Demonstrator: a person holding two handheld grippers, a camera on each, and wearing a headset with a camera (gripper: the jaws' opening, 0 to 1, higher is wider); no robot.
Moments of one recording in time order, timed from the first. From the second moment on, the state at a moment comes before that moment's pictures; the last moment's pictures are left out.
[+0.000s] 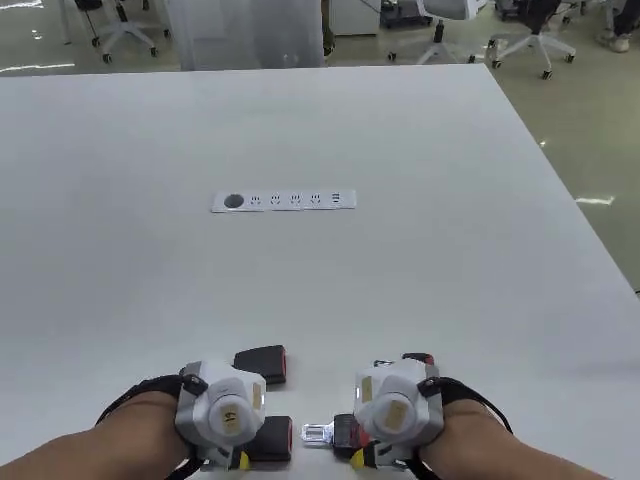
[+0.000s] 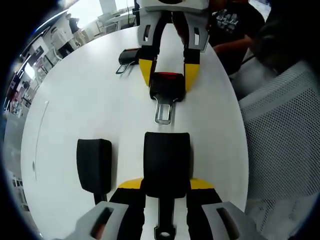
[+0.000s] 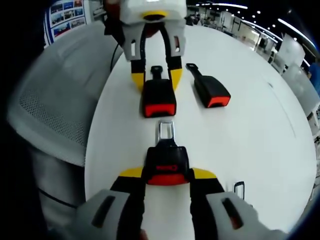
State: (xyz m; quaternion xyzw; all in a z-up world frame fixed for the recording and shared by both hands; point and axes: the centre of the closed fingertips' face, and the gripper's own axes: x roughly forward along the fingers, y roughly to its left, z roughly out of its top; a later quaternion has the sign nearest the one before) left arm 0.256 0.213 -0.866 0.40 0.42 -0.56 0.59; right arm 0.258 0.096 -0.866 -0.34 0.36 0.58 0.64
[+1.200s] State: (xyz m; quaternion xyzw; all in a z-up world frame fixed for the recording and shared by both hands) left arm 0.255 0.213 -0.865 0.41 0.42 -0.56 0.59; right arm 0.255 0.124 -0.864 -0.35 0.34 0.61 0.63
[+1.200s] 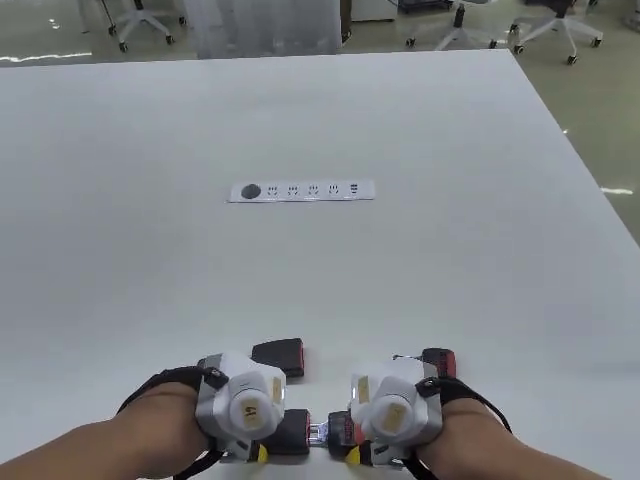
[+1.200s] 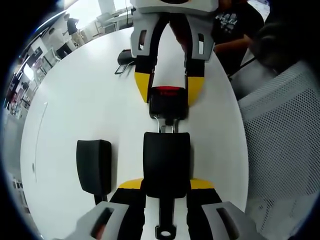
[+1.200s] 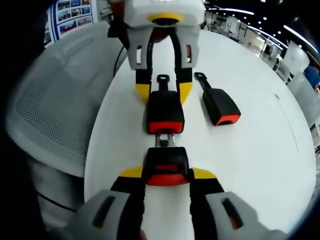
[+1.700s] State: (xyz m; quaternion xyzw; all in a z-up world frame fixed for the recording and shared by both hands) left arm 0.255 0.212 -0.865 0.42 0.42 -0.56 0.58; right arm 0.257 0.127 -0.864 -0.34 0.34 0.61 0.63
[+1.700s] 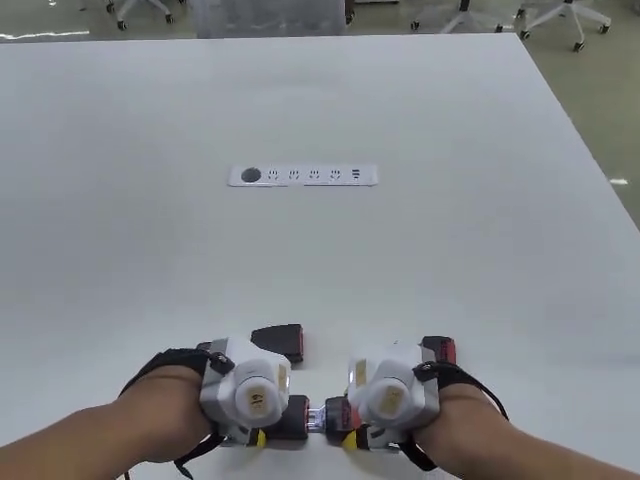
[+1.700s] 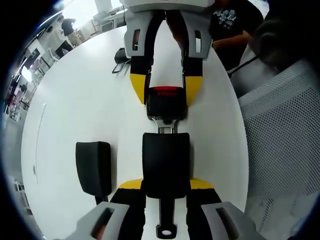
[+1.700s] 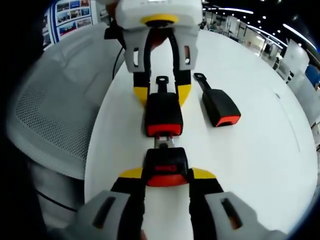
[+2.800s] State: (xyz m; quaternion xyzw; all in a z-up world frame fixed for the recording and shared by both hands) left arm 0.257 0.213 -0.865 0.41 0.42 -0.56 0.59; right arm 0.260 0.143 -0.860 -0.34 0.34 0.61 0.63
